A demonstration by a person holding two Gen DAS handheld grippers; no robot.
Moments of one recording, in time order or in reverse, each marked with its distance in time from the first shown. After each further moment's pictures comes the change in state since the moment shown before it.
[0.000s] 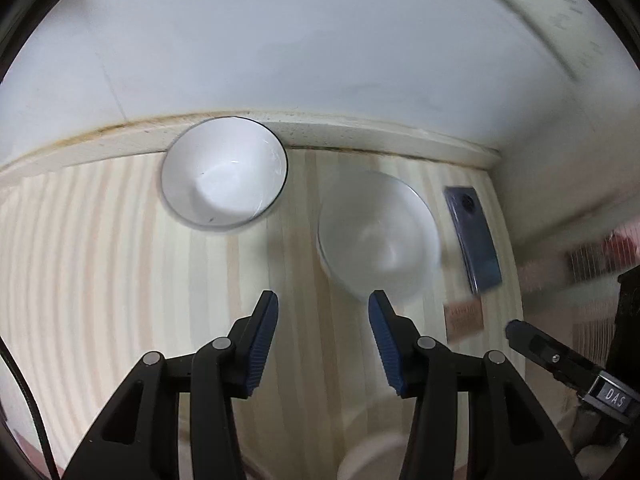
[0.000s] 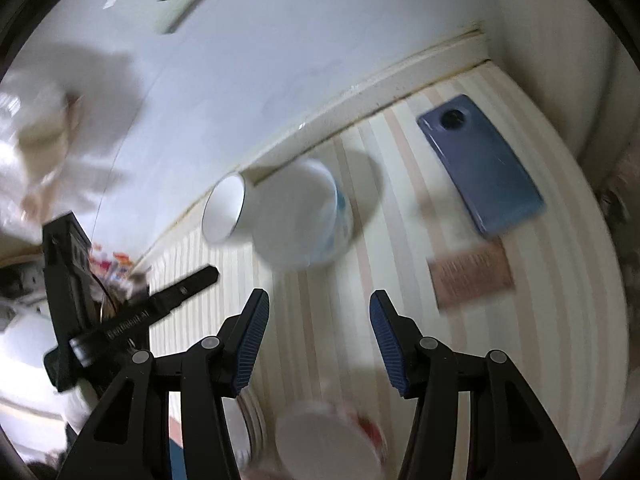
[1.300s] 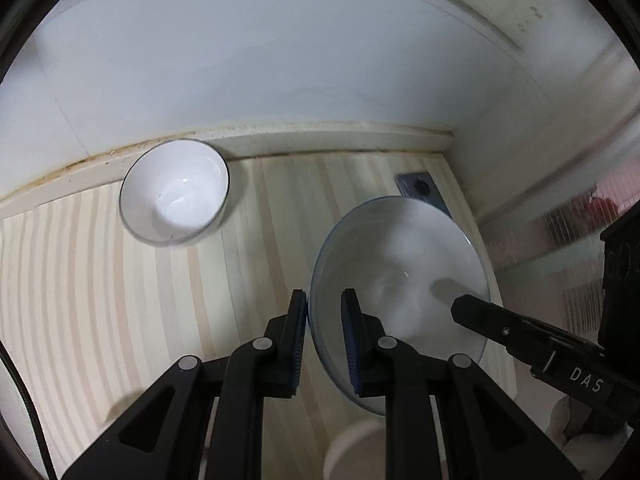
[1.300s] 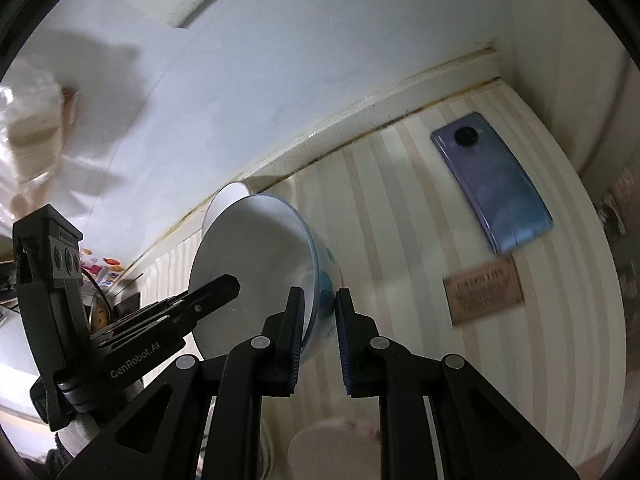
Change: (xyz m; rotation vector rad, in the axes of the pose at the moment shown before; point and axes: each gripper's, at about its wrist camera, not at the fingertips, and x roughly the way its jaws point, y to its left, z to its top) left arm -0.037 -0.032 -0.030 0.155 -0.029 -0.060; right arm -0.007 0.023 -0.010 -0.020 -0.039 -0.047
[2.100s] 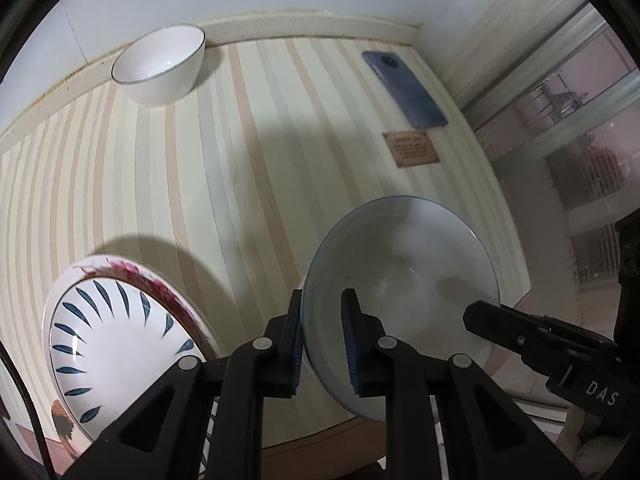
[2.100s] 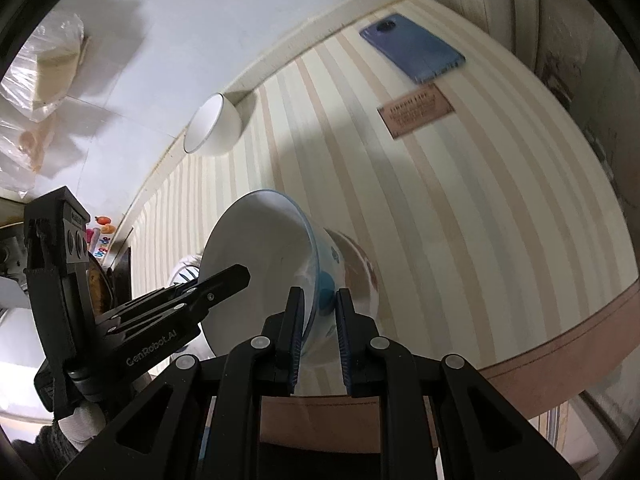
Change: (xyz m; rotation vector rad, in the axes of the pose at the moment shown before) left arm 0.017 -0.026 -0.133 0.054 0.163 0.022; right arm -0.037 -0.042 -0.155 0.092 0.087 -0.039
